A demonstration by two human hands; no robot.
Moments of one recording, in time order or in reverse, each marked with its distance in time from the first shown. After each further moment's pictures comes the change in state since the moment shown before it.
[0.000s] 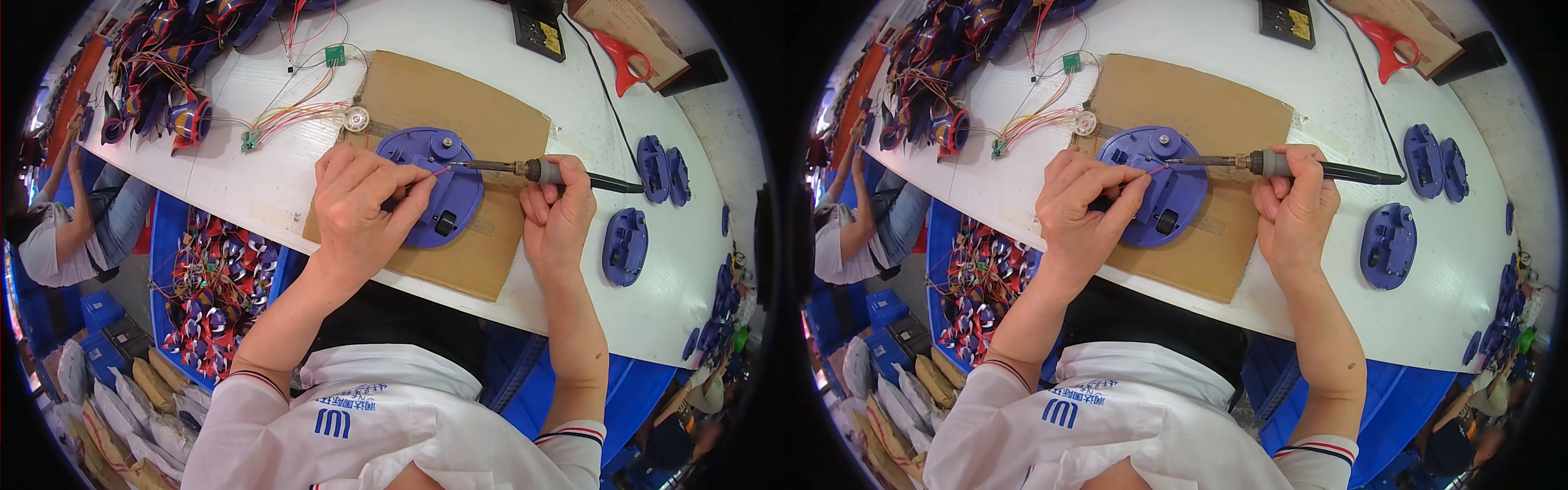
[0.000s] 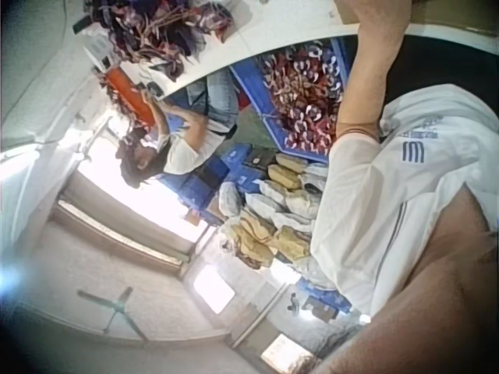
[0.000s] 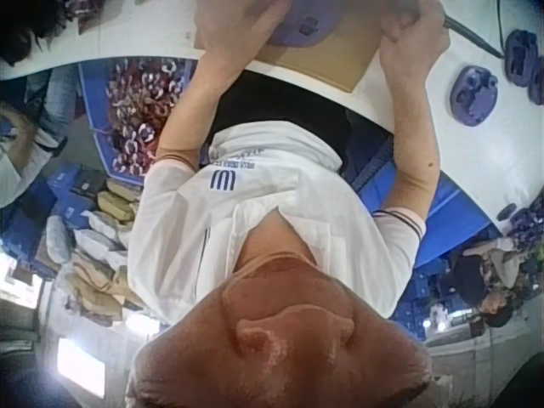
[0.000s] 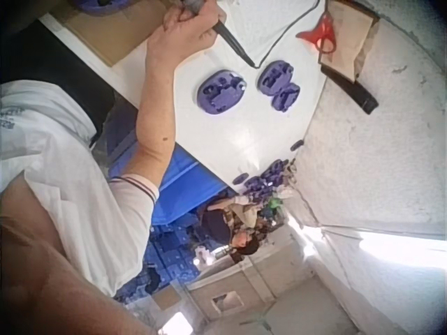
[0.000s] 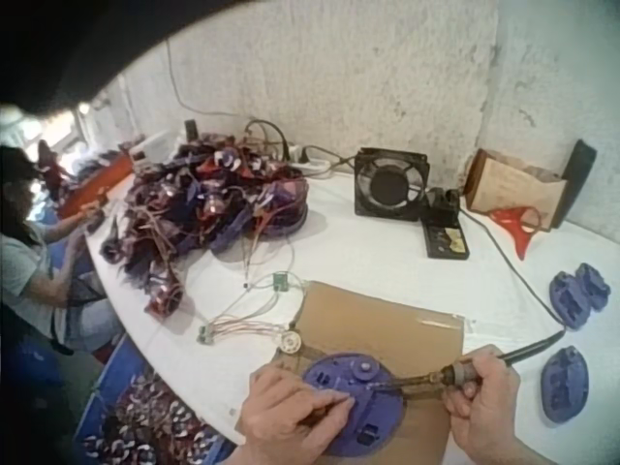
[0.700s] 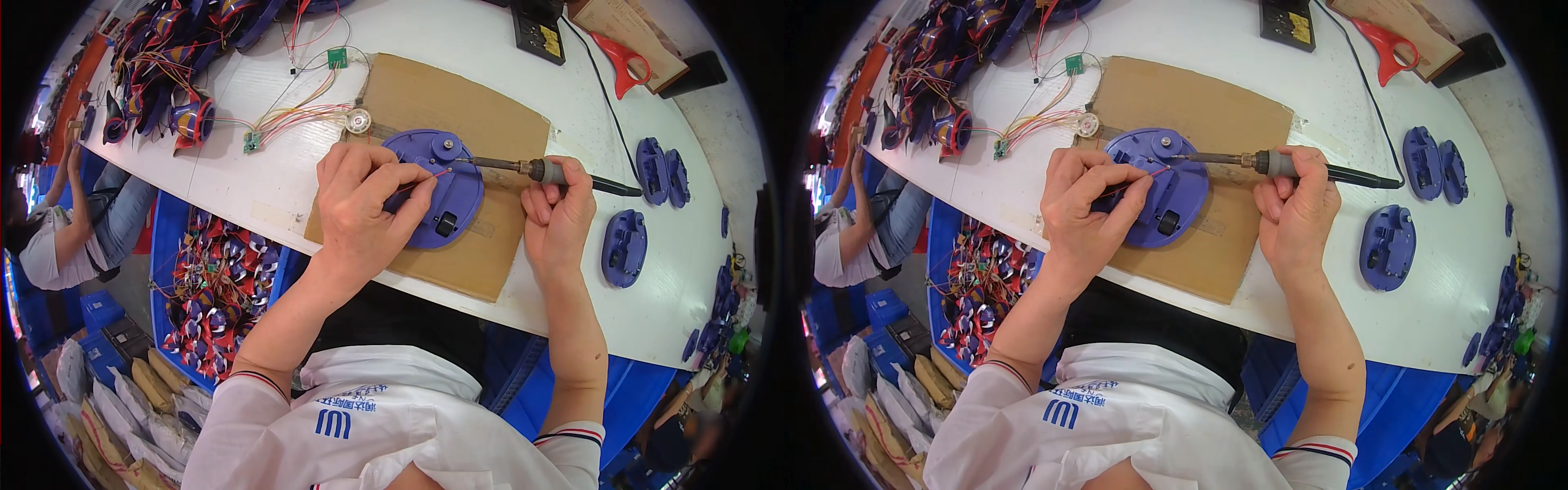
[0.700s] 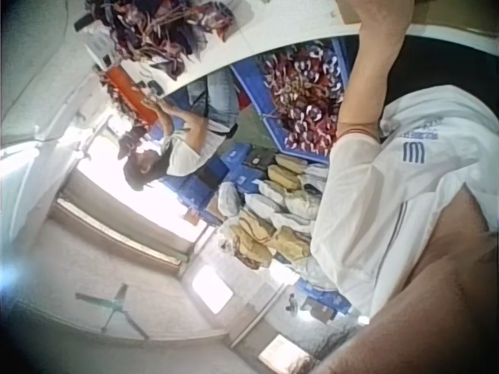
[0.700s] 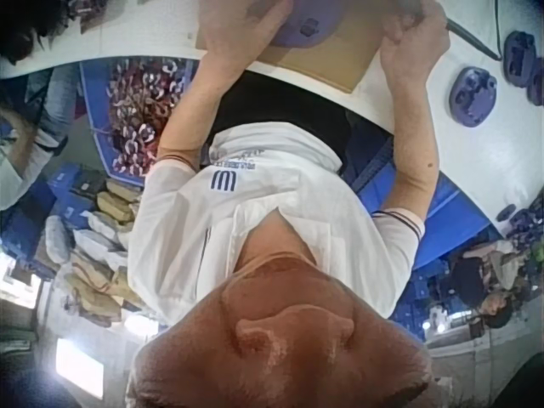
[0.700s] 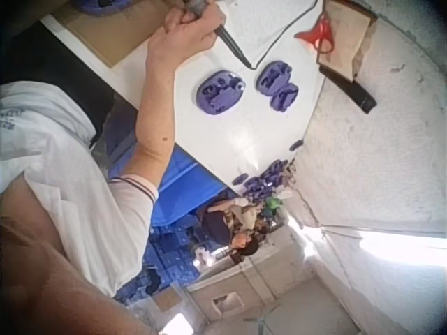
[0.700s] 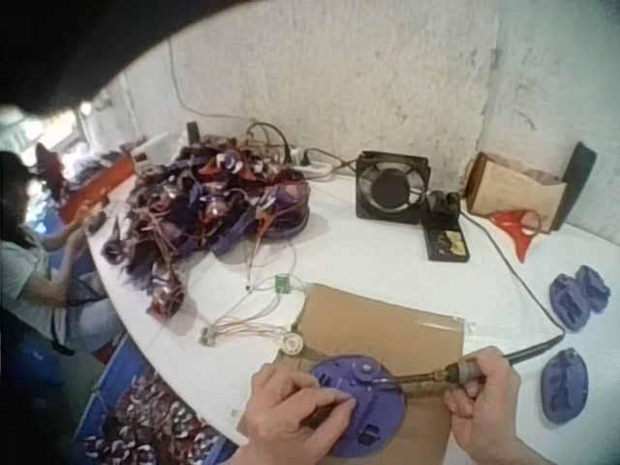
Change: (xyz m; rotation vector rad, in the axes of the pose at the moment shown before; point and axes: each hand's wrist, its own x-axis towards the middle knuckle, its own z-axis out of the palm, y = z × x) left_hand 0.001 0.001 0.000 0.014 0.023 -0.028; right_hand 0.004 0.001 -0.004 0.021 0.019 0.028
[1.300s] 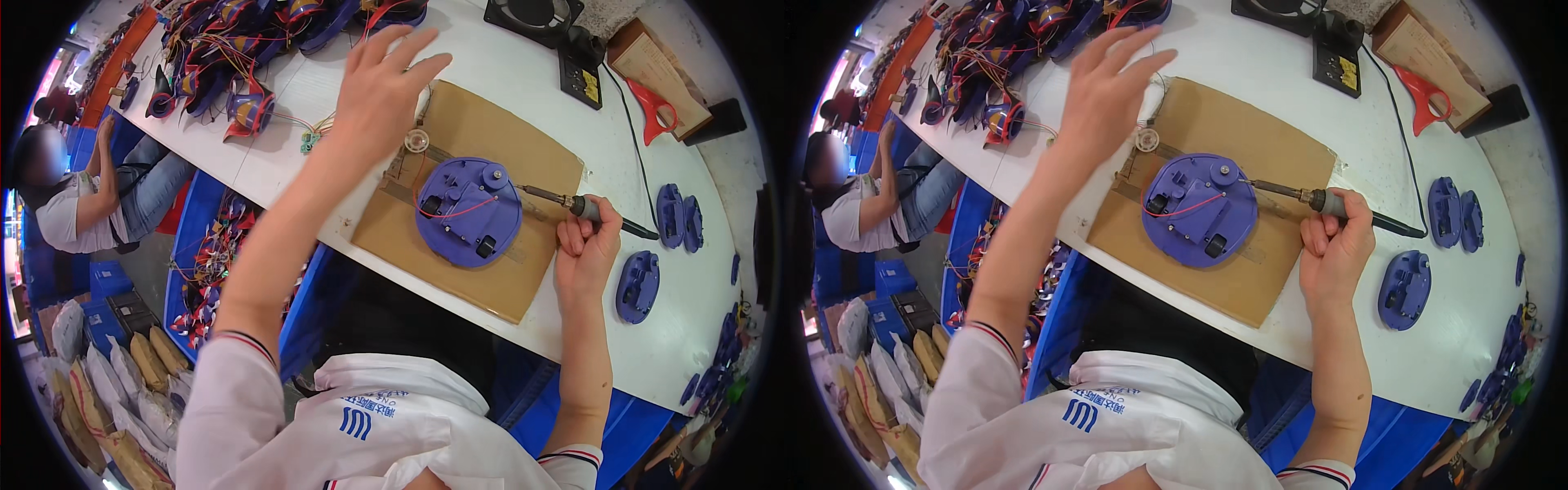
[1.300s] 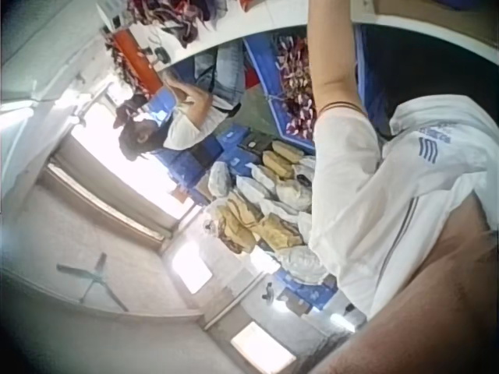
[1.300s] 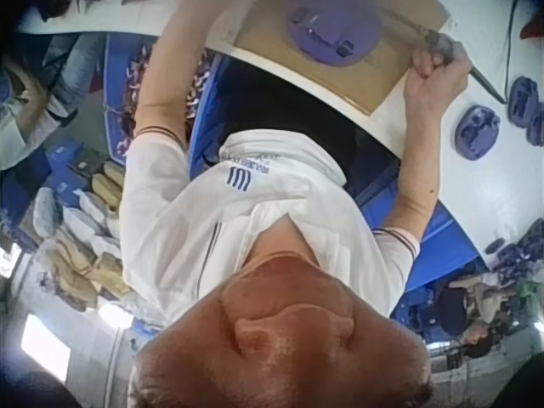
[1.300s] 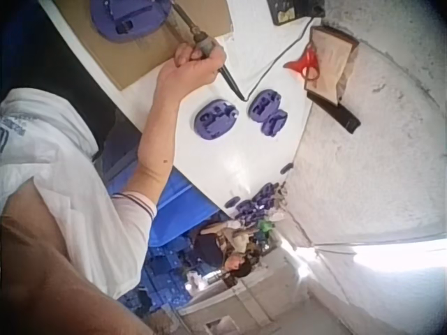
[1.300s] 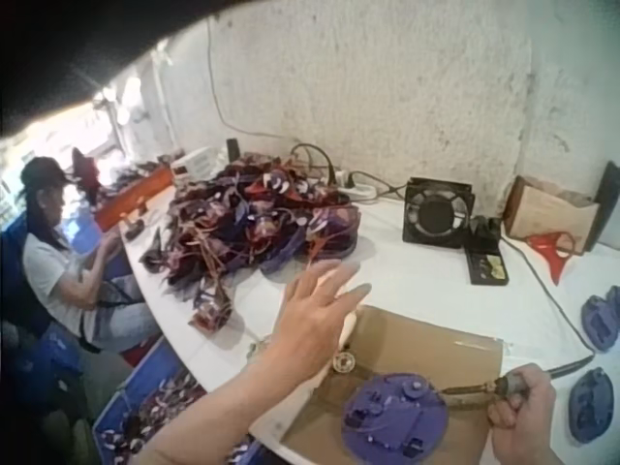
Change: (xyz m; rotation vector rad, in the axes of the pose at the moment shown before) left_hand 0.105 -0.085 -0.009 0.446 0.098 0.559; right_hand -0.001 -0.008 0.006 0.058 0.047 0.018
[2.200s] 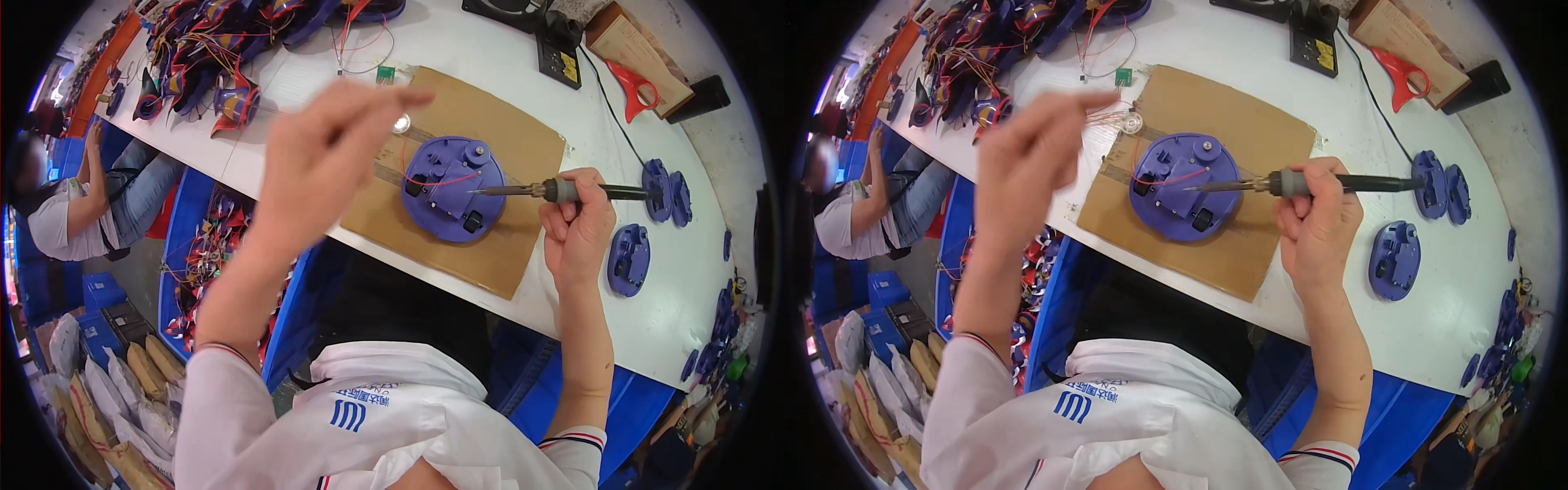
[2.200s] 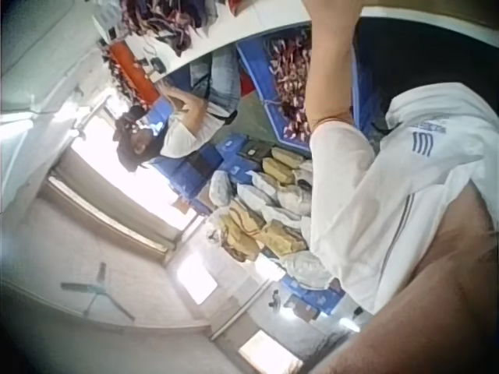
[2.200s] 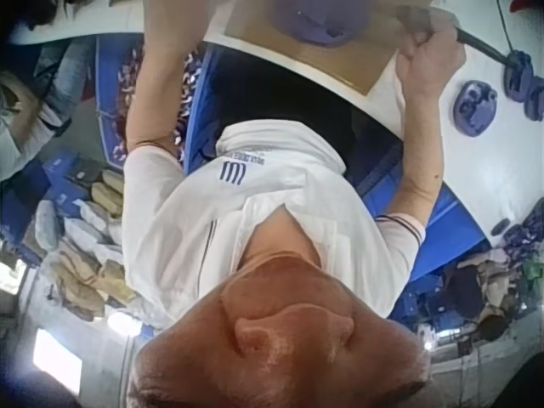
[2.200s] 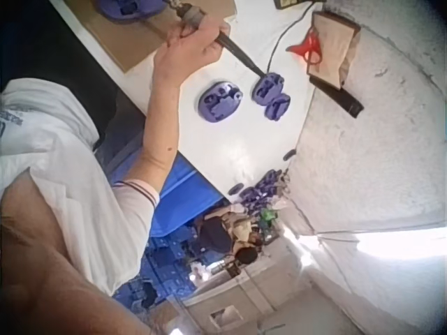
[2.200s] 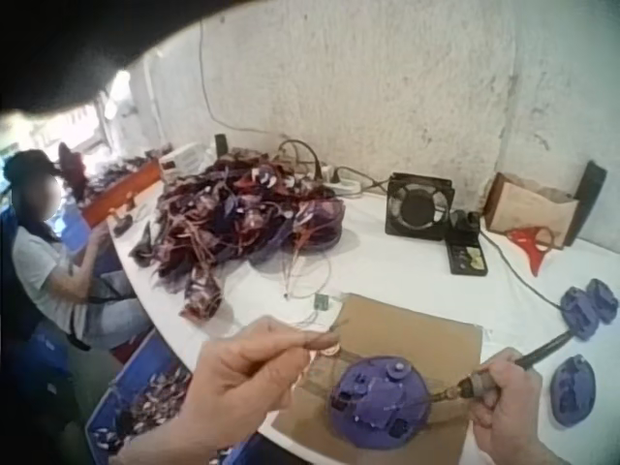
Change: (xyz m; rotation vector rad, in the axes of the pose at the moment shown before) left_hand 0.014 0.069 -0.120 -1.041 -0.250 -0.987; right_hand -0.029 -0.010 0.028 -0.139 -0.081 -0.050
